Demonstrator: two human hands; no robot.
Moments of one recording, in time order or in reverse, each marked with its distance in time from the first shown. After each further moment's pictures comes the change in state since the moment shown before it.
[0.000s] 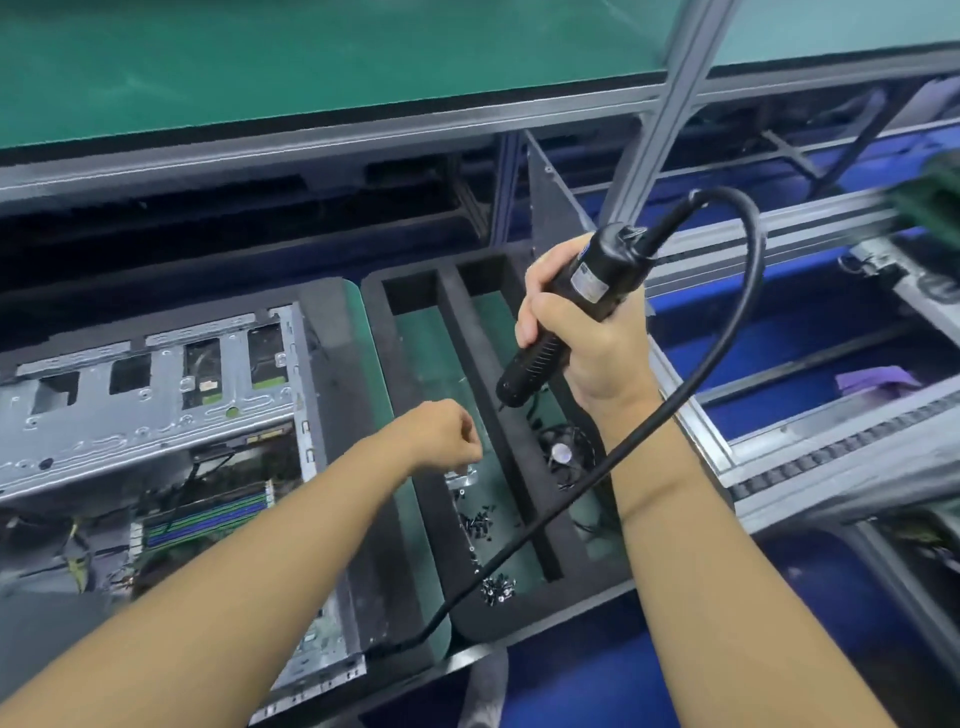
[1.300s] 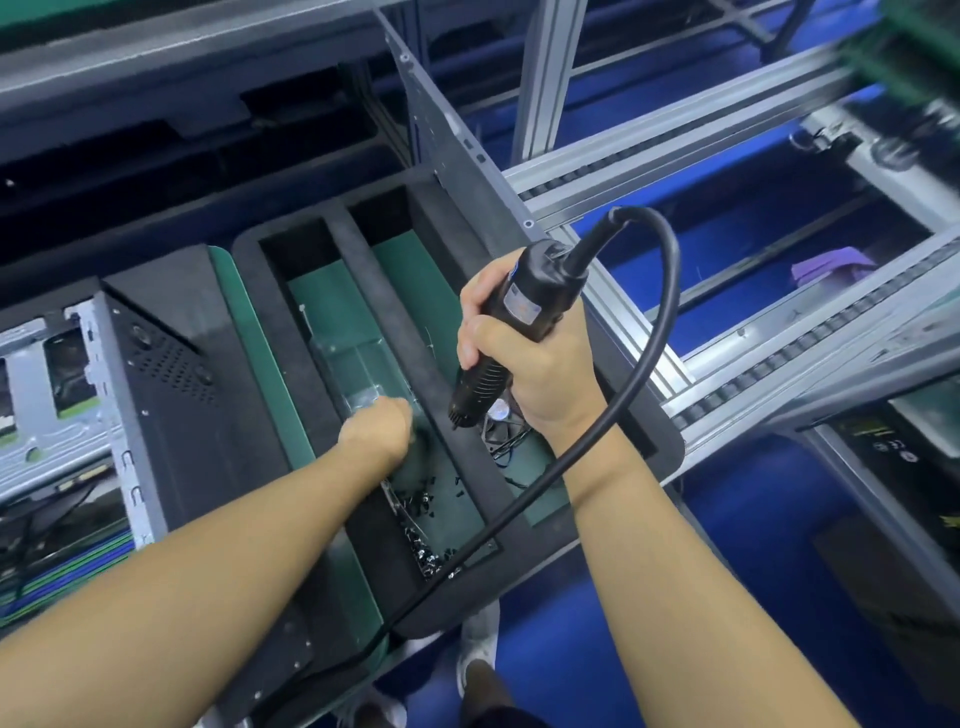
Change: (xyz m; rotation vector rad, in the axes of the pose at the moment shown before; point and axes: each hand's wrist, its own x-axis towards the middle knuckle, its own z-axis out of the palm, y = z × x) left_hand 0.105 -0.013 0.088 0.497 -0.024 -0.125; right_hand -0.050 0.044 -0.074 -0.016 0.146 0.143
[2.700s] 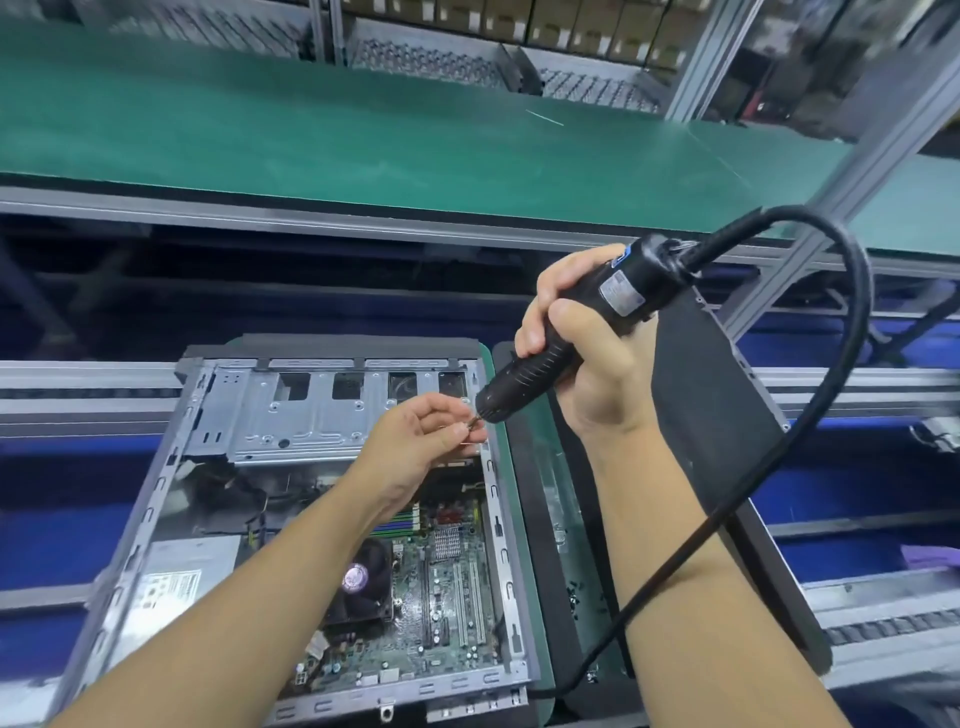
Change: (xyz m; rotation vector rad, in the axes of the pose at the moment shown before) left_hand -0.211 -0.215 -0.063 -1.967 0.513 0.423; right_hand 0.026 -0.080 0.294 0.219 -0.396 -0.234
